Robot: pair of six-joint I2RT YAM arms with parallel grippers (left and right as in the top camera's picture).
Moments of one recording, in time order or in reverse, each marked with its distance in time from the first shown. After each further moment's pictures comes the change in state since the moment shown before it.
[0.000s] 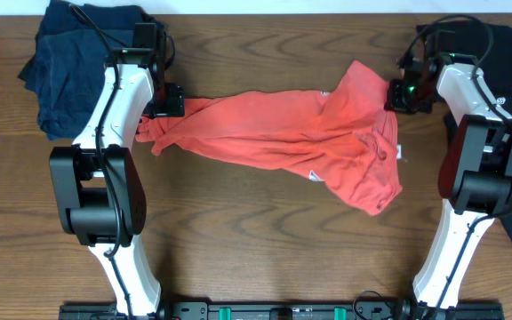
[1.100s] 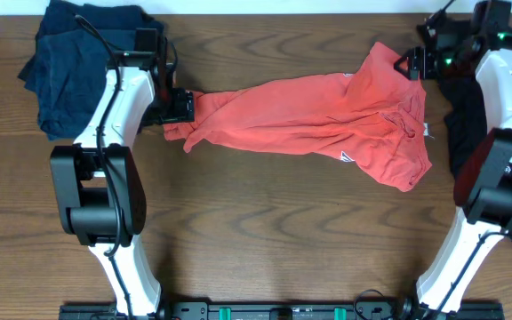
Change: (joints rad) left arm 0.001 0.000 -0.045 0.014 0.205 -0.002; right arm -0.078 -0.109 0.182 -0.072 -0.249 -0.255
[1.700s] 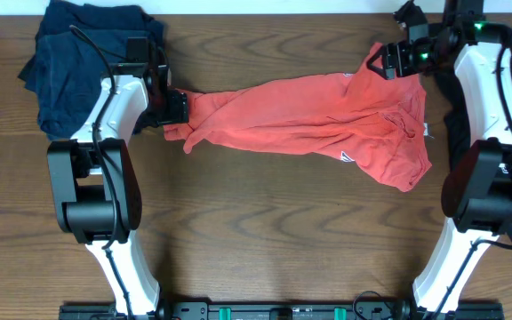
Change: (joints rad) left arm 0.045 0.021 -0.074 0.146 0.060 0.029; right arm 0.128 -0.051 0.014 -0.073 -0.004 -0.045
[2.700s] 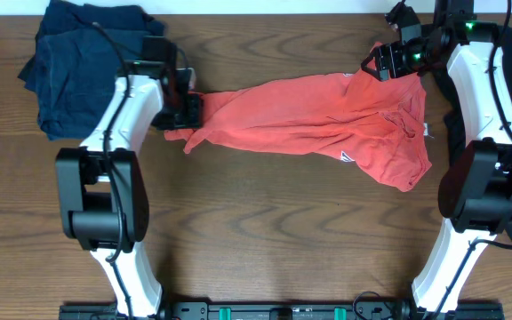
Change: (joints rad) left arm -0.091 -0.055 0.000 -0.085 0.090 0.035; right arm 0.018 0.000 0.000 -0.011 0.030 0.000
